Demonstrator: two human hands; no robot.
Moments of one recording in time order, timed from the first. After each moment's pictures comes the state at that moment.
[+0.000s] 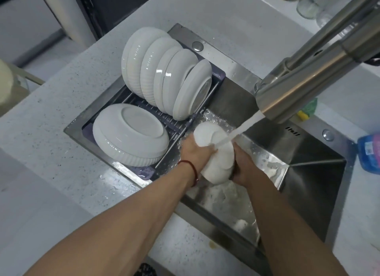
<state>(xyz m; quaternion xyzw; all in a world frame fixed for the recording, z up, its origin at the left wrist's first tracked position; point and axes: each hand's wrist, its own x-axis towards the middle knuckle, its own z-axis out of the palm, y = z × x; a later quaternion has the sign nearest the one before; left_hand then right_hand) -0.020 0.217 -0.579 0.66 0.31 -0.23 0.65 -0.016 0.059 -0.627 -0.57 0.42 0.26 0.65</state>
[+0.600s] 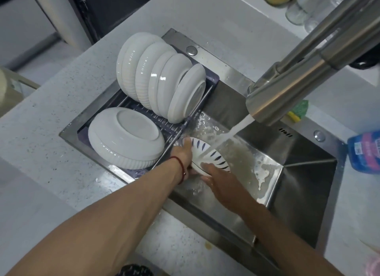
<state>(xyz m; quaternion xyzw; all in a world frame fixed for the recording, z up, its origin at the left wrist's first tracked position) -0.007 0.226 -0.611 0.53 0.44 -0.30 0.66 -0.084 0.072 -0.587 -0.93 -0.13 0.23 0.27</state>
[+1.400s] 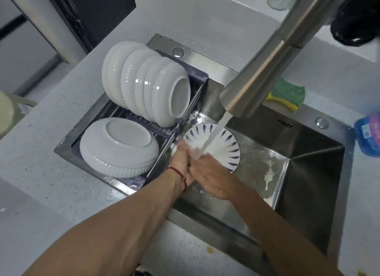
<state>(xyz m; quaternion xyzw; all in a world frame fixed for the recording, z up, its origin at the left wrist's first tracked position) -0.022 0.210 -0.613 0.40 0.42 -0.29 0.76 -0.052 0.088 -0.619 -0.91 -0.21 0.27 0.23</state>
